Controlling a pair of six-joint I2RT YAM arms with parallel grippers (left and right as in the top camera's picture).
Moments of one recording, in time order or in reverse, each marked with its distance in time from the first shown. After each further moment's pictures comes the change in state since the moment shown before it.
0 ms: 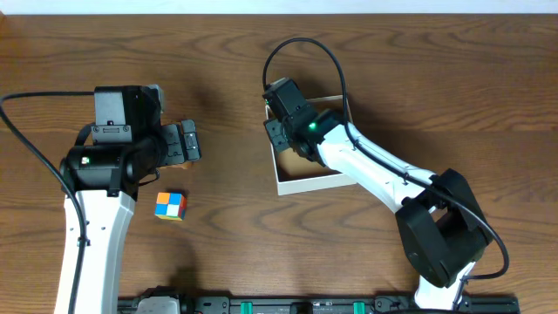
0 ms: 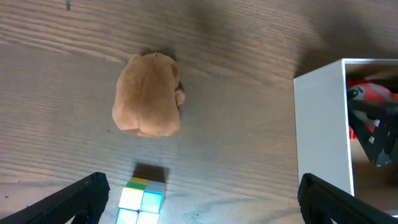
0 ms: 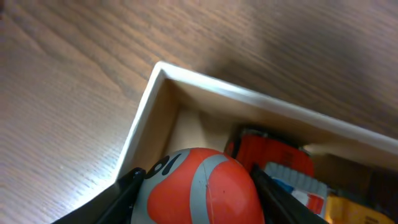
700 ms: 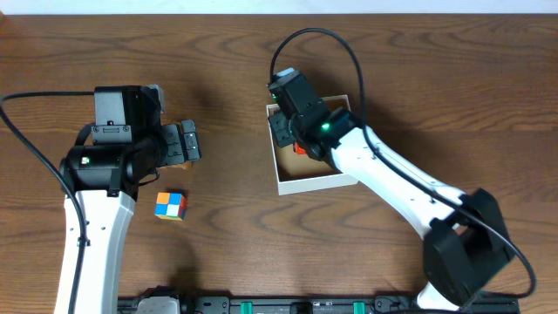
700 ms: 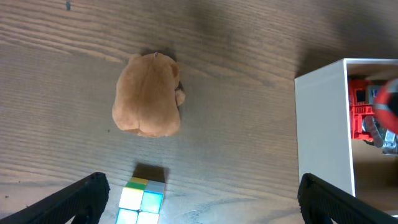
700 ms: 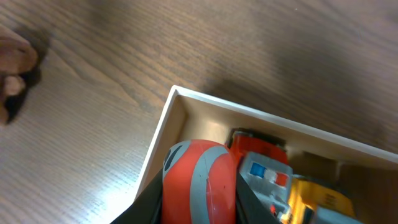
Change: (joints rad) left arm 0.000 0.000 0.000 0.000 0.000 0.000; right arm -0.001 -0.105 0.000 -0.041 0.004 0.018
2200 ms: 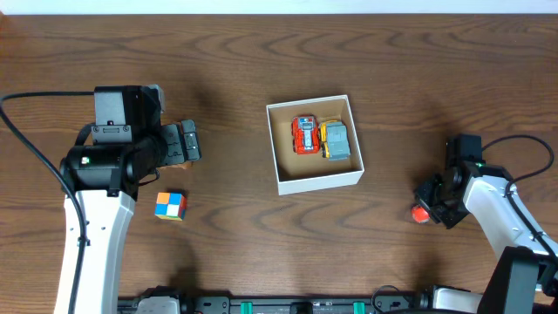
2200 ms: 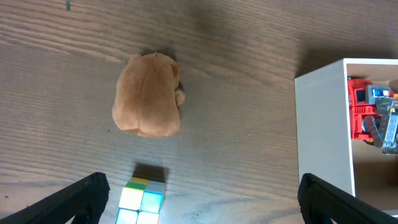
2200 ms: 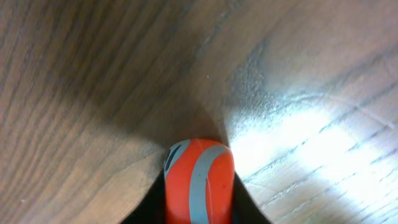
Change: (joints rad) left arm 0.000 0.000 0.000 0.000 0.000 0.000; right arm -0.828 -0.372 -0.689 -0.273 -0.132 0.551
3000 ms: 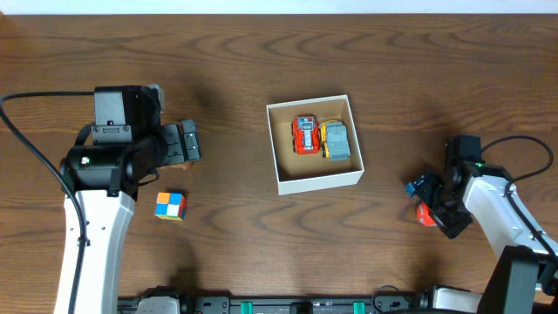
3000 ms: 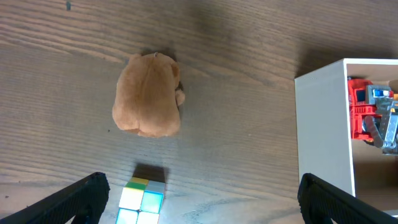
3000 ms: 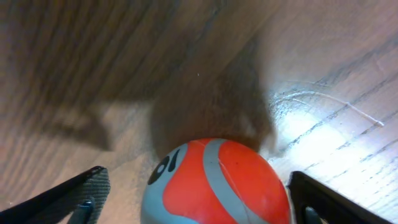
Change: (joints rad) left arm 0.000 0.000 0.000 0.000 0.000 0.000; right arm 0.000 0.003 0.000 -0.011 0.014 0.007
